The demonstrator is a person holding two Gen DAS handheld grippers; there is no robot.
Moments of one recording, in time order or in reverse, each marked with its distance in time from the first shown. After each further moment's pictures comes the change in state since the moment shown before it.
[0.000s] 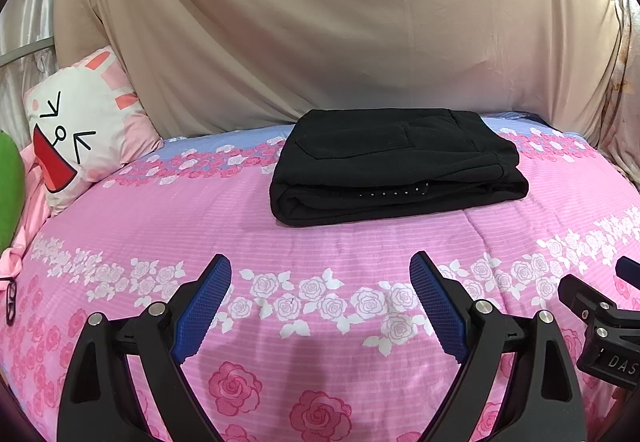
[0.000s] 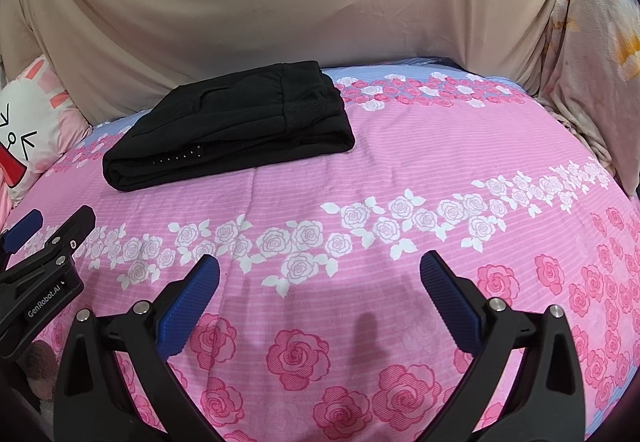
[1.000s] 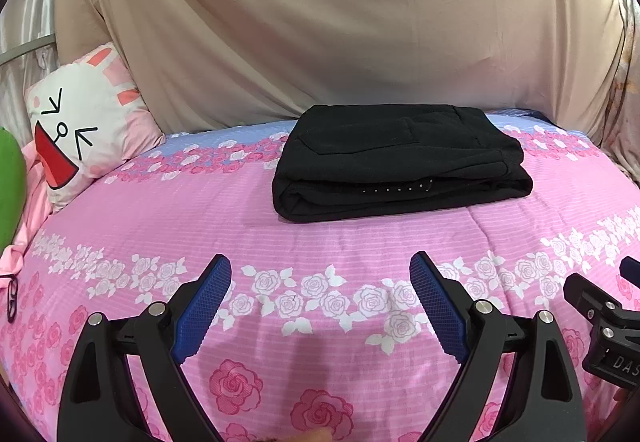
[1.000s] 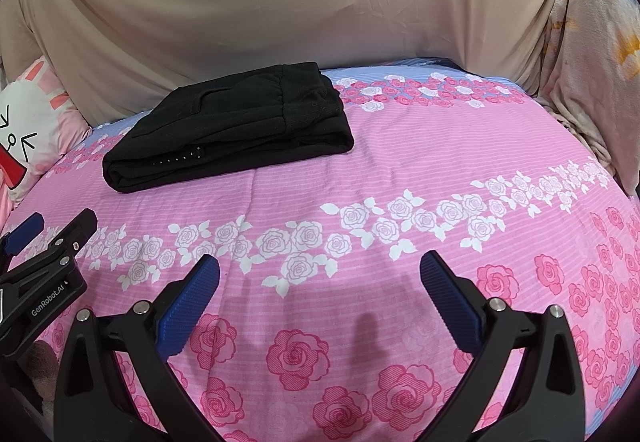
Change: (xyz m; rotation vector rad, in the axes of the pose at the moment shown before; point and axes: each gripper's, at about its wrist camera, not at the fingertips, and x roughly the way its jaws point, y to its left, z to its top) left arm 0.003 0.002 0.000 -0.005 0.017 0.004; right arm 0.000 -0.001 0.000 -0.001 -0.001 0.001
